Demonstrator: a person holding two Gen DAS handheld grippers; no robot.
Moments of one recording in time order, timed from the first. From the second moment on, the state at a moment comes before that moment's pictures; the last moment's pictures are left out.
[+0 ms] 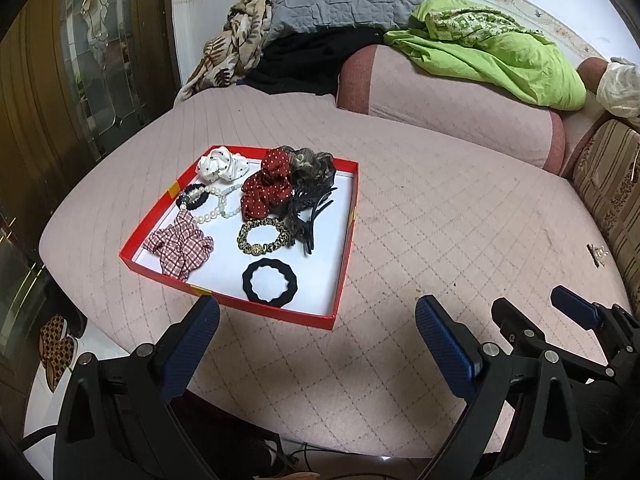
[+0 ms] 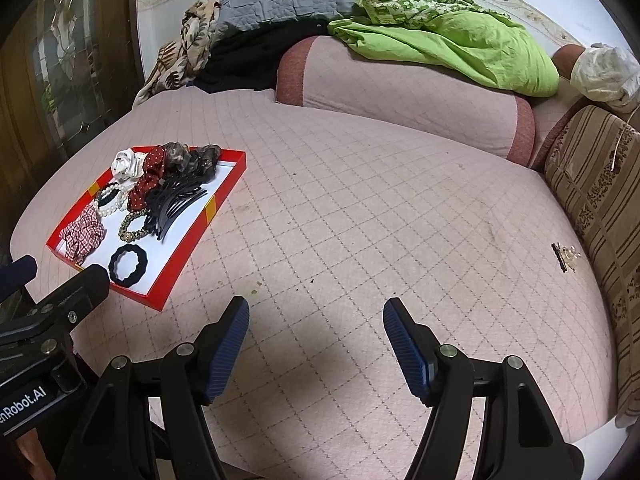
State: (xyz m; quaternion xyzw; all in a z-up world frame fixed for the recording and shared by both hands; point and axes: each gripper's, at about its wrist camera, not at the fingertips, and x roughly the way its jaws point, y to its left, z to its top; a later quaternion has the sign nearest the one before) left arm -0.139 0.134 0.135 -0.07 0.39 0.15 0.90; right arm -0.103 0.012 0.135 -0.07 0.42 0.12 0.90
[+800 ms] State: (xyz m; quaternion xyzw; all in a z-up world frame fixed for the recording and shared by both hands) left arm -0.137 0.144 0.125 -0.09 0.41 0.16 0.90; right arm -0.105 0.022 0.129 -0.08 0.42 0.14 0.89
